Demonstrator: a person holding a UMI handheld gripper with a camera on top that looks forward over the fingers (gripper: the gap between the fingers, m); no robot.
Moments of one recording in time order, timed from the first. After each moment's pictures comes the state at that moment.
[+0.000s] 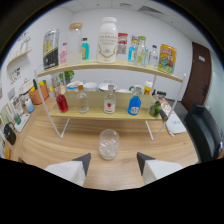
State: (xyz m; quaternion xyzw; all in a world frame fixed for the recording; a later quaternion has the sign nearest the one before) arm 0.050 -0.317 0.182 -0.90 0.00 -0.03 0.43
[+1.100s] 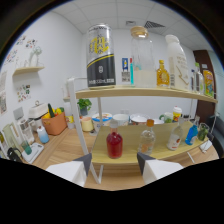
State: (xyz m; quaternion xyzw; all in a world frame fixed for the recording) arm -0.140 -0.180 0.202 -0.82 -0.01 0.04 0.58
